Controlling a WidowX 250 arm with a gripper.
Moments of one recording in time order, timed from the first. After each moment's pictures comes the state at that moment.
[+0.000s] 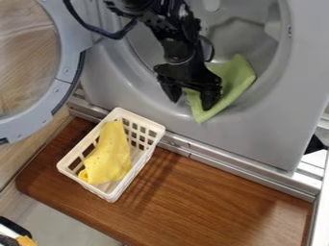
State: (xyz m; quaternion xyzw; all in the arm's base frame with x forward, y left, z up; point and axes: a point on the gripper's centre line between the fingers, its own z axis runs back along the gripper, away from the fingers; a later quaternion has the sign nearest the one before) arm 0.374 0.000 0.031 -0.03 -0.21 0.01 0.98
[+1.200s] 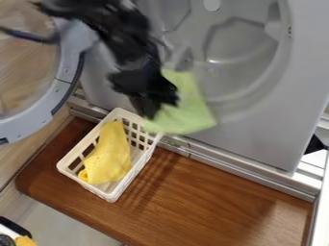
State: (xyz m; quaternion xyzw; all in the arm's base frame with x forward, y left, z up) arm 0.288 0.039 0.071 -0.03 -0.17 0.01 0.98
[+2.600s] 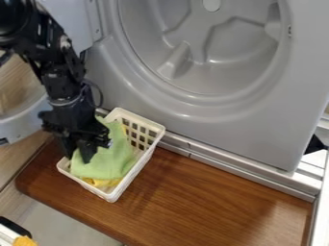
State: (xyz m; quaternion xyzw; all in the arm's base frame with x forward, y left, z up) arm 0.220 0.096 0.017 0.01 -0.04 0.06 1.00
